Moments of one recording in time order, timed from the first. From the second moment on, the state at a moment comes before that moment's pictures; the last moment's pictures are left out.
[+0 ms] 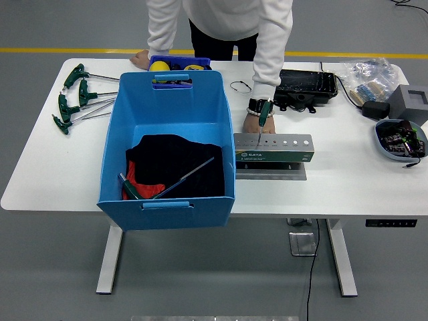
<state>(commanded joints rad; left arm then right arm) -0.12 0.13 -0.36 -0.18 0.30 0.19 0.02 0.63 -0.58 1.33 0.87 -1.31 0.02 0.07</state>
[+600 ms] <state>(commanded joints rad) -0.12 0.14 -0.36 -0.18 0.31 0.19 0.02 0.61 -0.60 1.29 0.92 -1.31 0.06 0.14</state>
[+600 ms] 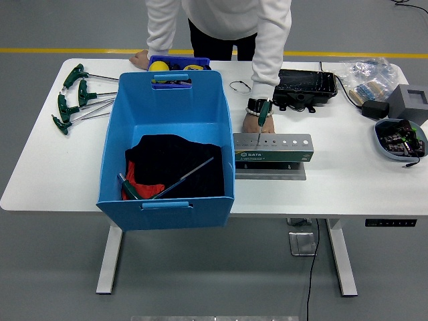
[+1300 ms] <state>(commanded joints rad) -0.12 0.14 -0.25 -0.18 0.20 0.19 -0.01 0.61 -0.68 1.02 1.19 -1.65 -0.09 0.16</state>
